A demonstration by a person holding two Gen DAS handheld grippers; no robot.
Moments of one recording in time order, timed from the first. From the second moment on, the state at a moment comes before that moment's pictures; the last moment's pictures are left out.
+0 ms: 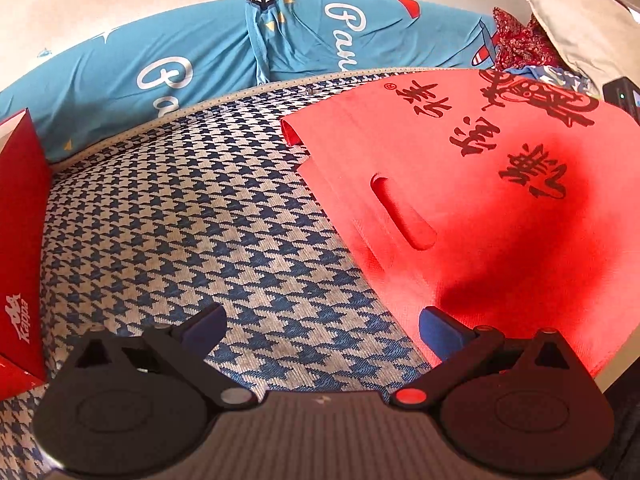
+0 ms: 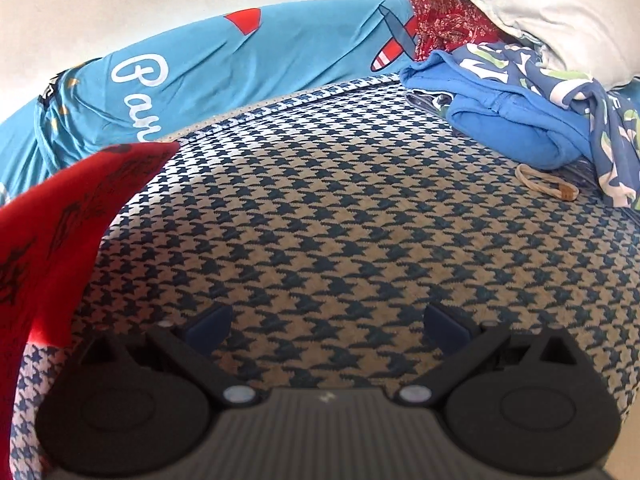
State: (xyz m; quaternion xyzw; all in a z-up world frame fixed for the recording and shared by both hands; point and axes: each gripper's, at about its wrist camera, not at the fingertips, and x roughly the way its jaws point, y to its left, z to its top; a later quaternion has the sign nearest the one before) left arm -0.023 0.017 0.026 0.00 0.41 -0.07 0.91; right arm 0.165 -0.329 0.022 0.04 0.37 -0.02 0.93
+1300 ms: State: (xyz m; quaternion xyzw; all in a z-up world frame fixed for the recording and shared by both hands) left arm -0.083 -0.015 -0.004 0.03 0.41 -0.10 0.90; right arm 0.124 -0.360 0.056 0.05 0.39 -0.08 0.92
